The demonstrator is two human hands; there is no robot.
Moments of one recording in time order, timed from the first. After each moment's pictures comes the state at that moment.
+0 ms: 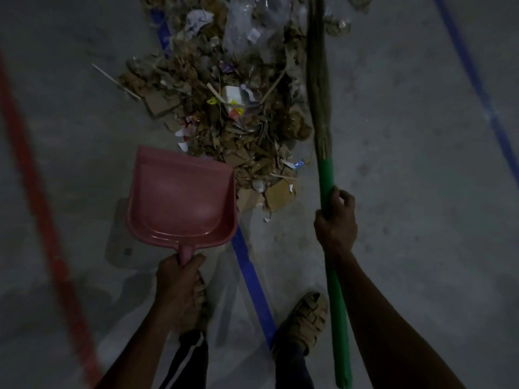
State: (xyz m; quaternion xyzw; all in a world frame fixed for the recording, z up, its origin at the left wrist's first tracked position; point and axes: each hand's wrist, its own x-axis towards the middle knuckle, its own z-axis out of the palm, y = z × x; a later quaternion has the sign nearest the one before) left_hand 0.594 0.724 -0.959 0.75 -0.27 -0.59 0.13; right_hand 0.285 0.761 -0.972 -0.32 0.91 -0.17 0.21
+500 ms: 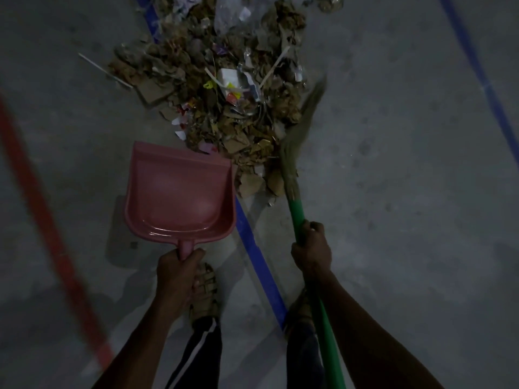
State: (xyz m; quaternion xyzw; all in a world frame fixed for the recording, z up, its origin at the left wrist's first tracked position) left_hand 0.625 0.731 -0.961 0.75 -0.29 -0.58 0.11; right_hand 0.376 0.821 -0.993 -0.26 0.89 -0.06 0.38
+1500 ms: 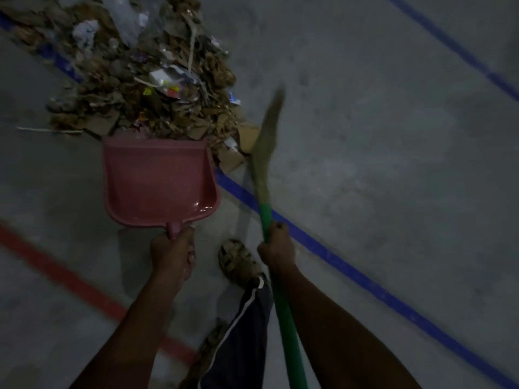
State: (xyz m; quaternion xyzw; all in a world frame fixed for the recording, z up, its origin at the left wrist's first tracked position) left_hand 0.707 0.698 -0.926 0.68 -0.42 -0.60 0.05; right_hand 0.595 0.866 -0.961 0.01 0.89 -0.19 0.42
